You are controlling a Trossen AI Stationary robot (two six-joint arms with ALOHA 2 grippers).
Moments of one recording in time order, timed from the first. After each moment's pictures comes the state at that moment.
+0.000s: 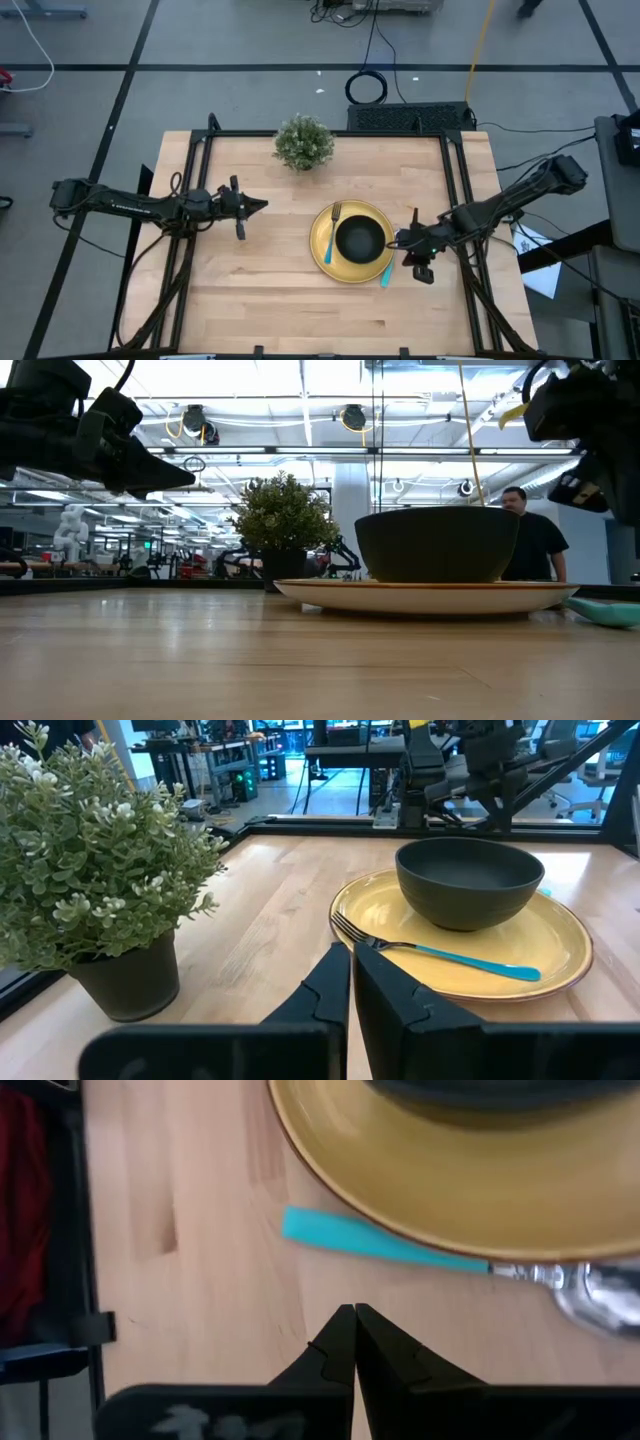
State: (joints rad) left arm 0.01 0.69 0.04 0.53 -0.19 0.02; right arm 0.40 1.05 0.57 -0.54 -0.13 0.66
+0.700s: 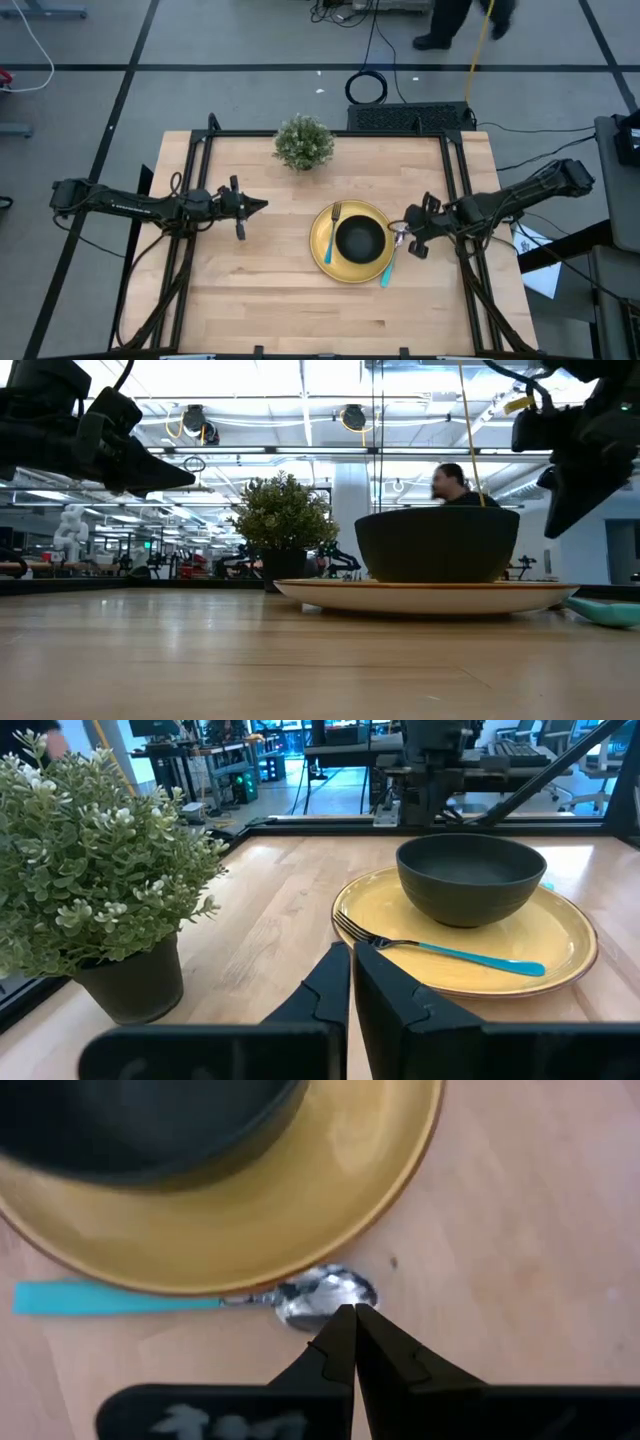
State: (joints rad) left arm 0.01 0.69 0.04 0.53 -0.19 0.05; right arm 0.29 0.95 0.57 -0.79 0.26 0.63
